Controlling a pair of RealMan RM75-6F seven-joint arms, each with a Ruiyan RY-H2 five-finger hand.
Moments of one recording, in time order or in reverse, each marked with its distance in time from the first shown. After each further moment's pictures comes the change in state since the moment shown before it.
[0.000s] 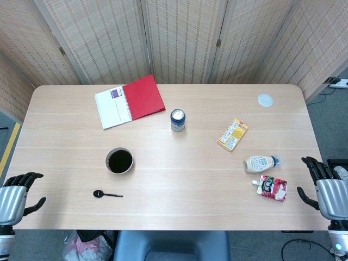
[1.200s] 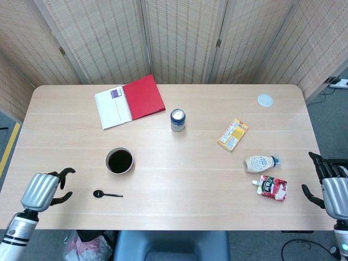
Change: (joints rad) left arm -0.160 0.009 -0.009 -0.056 0.068 -0.206 -0.011; right arm -0.003 0.029 0.013 0.013 -0.024 0.023 0.034
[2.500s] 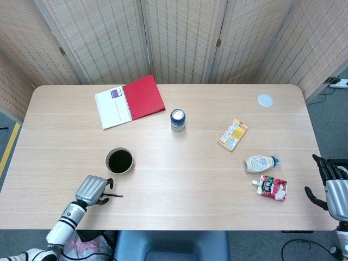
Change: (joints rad) left arm -0.221 -0.310 0.014 0.114 -0.322 -0.336 0.272; right arm -0.011 -0.018 -0.006 0.053 0.023 -0.011 0.047
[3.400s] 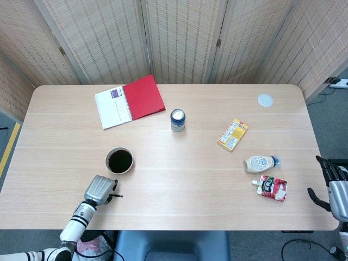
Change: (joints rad) left arm -0.066 -0.104 0.021 0.009 -0.185 0.058 0.331; right arm -0.010 -0.004 0.000 0.024 0.018 -0.007 0.024
